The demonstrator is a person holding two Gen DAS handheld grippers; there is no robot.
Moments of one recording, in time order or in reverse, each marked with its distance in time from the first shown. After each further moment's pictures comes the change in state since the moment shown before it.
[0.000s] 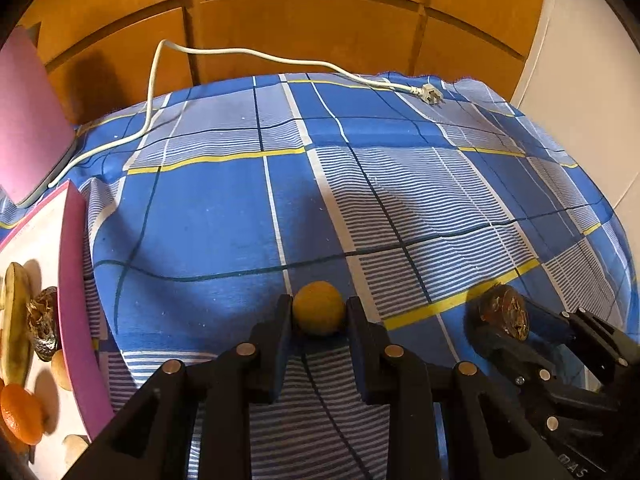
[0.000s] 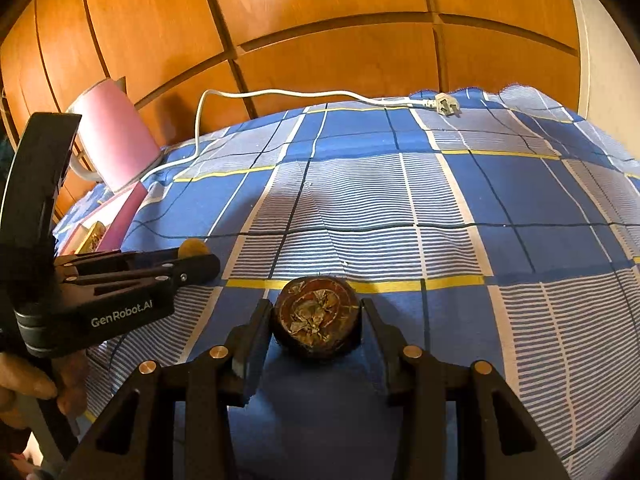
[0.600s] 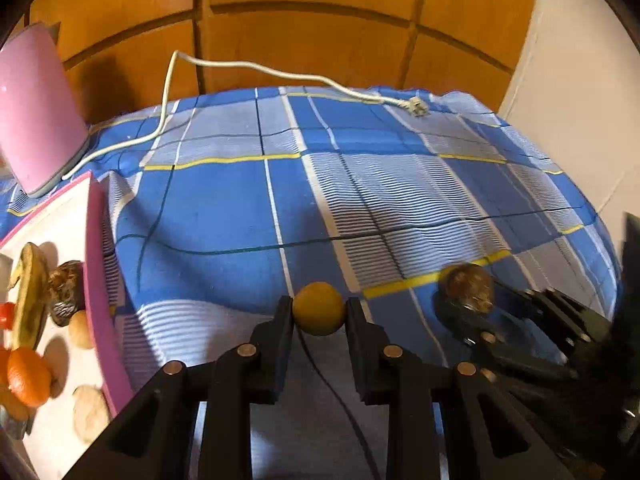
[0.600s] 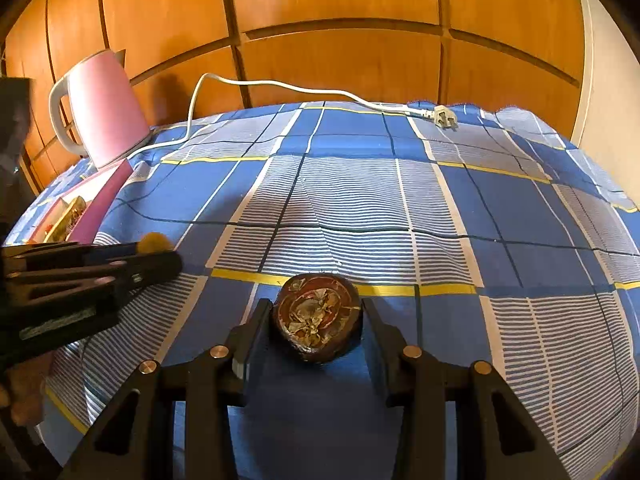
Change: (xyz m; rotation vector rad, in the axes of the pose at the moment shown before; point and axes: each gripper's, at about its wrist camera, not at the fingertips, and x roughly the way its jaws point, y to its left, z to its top) left arm -0.040 -0.004 -0.021 -0.014 -0.052 -0.032; right arm 0.005 0.011 -0.003 -0.089 -0.002 -0.103
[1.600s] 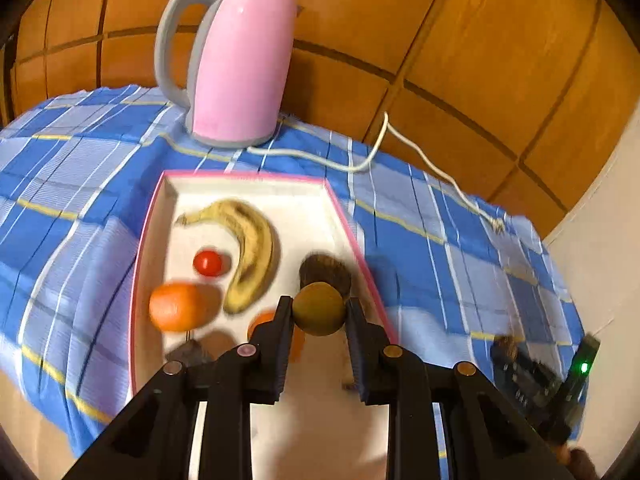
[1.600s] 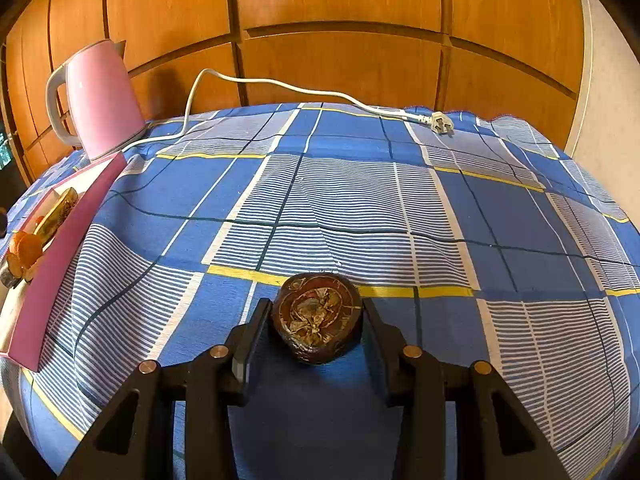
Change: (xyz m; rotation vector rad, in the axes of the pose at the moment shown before) left arm -0.115 0.180 -0.034 -0.410 -0.144 0.066; right arm 0.001 0.006 -0.001 -0.029 0.000 -0.048
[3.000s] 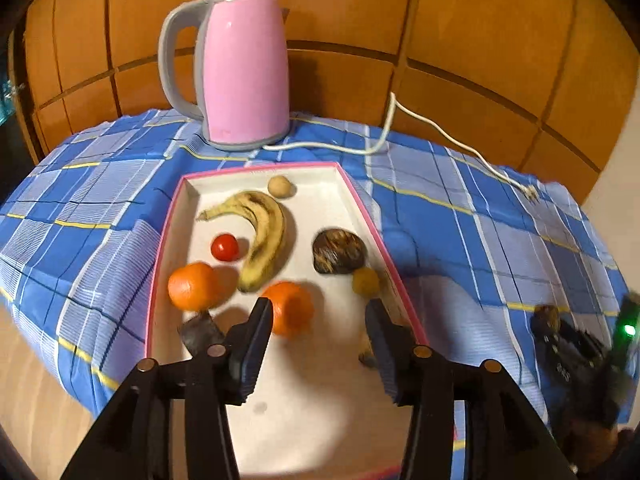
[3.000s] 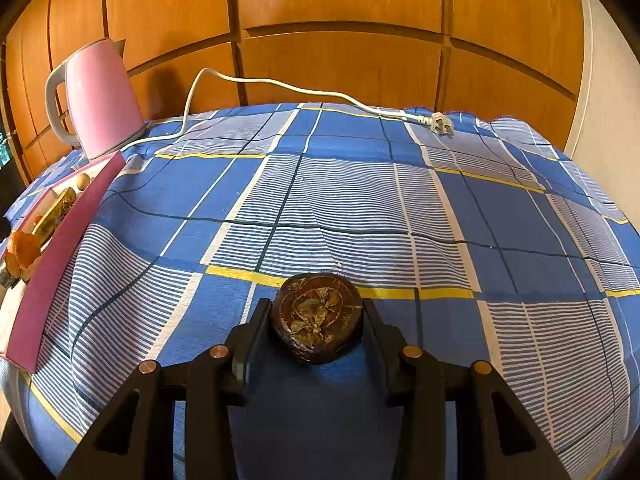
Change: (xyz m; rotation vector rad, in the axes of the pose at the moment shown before) left arm -0.008 -0.034 -0.037 0.115 0.002 0.191; right arm 0.002 0.001 0.001 0.001 0.001 -0.011
